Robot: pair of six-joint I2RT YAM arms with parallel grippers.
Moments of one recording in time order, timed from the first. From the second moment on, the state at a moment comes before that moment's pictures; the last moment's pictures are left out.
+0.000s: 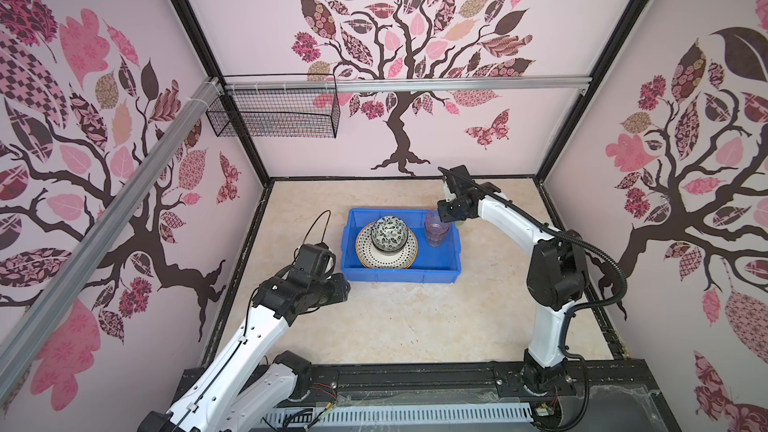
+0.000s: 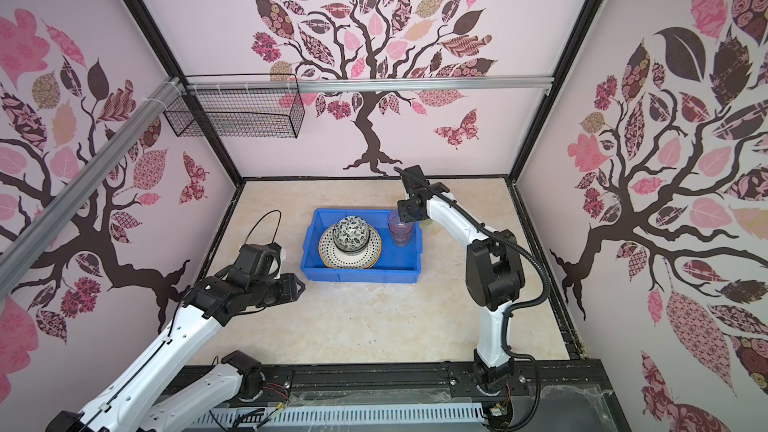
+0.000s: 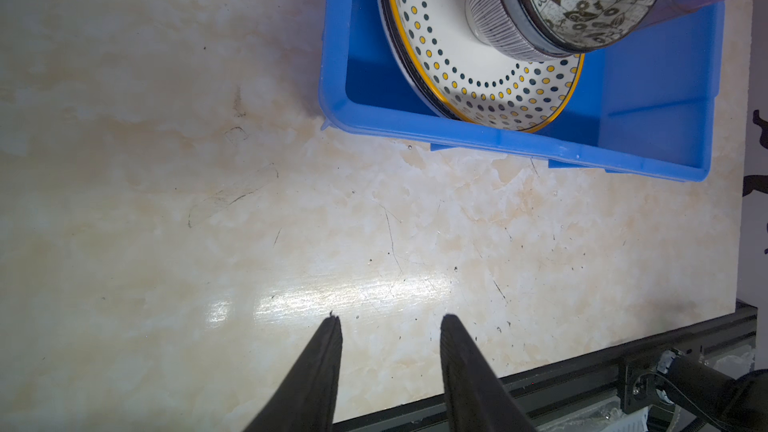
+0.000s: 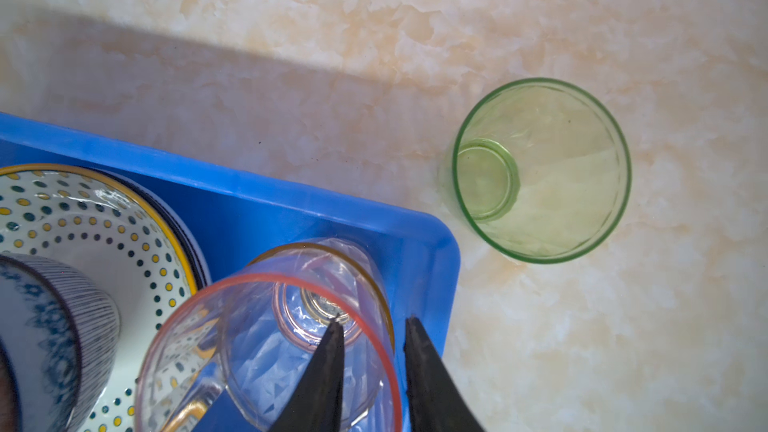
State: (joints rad) left arm -0.43 0.88 0.82 -0.95 0.10 -0.55; right arm 0.40 1.94 1.67 -0.73 0.08 0.20
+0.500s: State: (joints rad) left arm -0.43 0.88 0.82 -0.95 0.10 -0.55; right arm 0.40 1.80 1.58 -0.64 0.07 0.22
